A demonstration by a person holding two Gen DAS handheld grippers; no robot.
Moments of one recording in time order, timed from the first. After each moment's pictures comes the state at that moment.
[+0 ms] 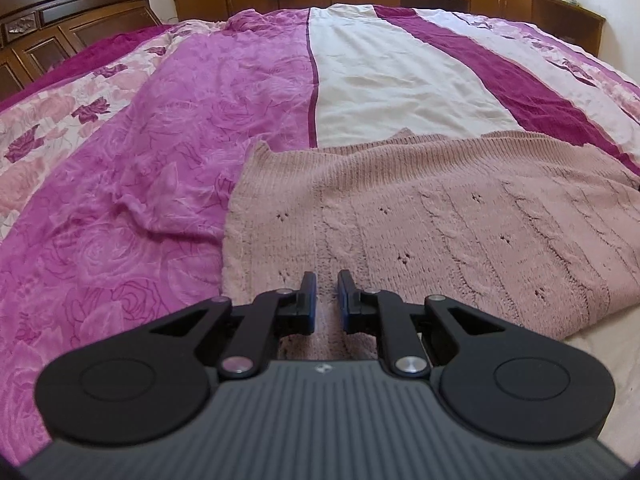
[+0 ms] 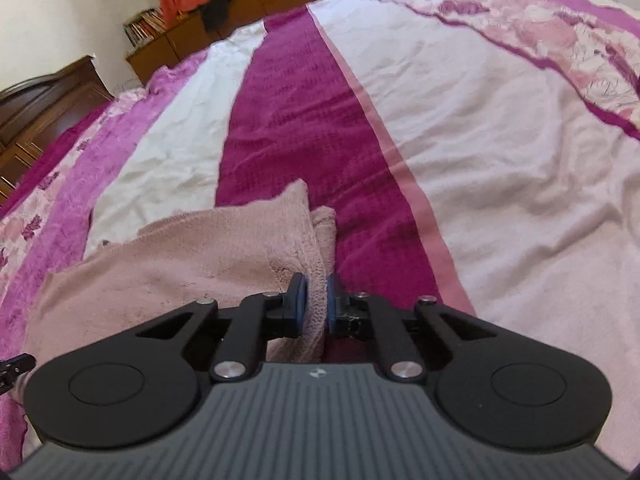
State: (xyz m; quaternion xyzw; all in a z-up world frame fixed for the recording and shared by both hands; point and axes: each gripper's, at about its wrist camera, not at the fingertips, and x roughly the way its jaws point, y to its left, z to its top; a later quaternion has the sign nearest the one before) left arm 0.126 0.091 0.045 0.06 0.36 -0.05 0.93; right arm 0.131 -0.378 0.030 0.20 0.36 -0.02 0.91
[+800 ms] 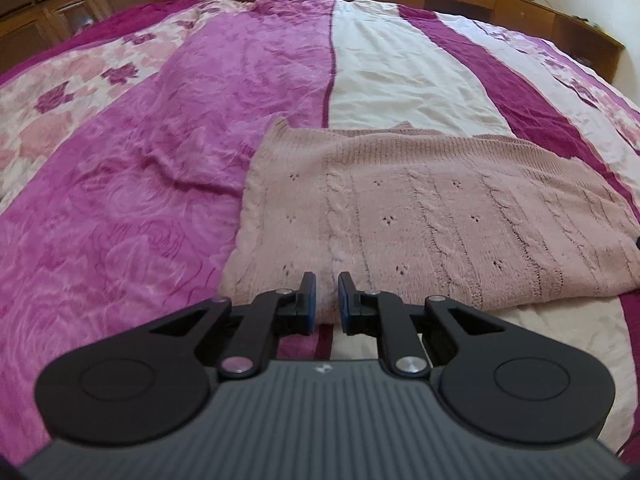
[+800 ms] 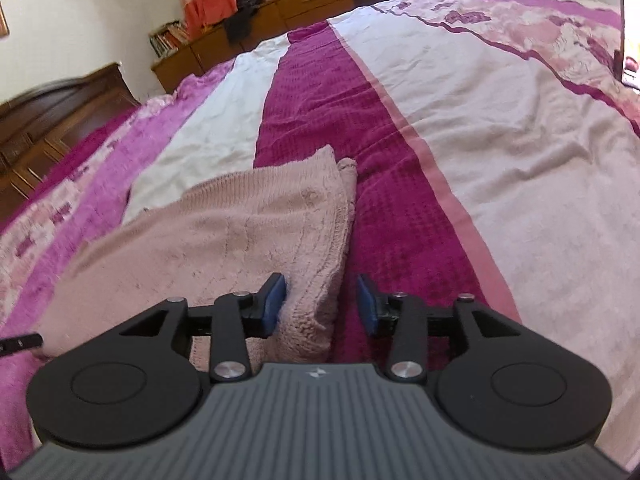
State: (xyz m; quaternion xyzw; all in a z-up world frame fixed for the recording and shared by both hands) left arm 0.077 0.098 0.066 0.00 0.38 -0.02 0.93; right arm 0.052 -0.361 0.022 0.21 0.33 0.01 0.92
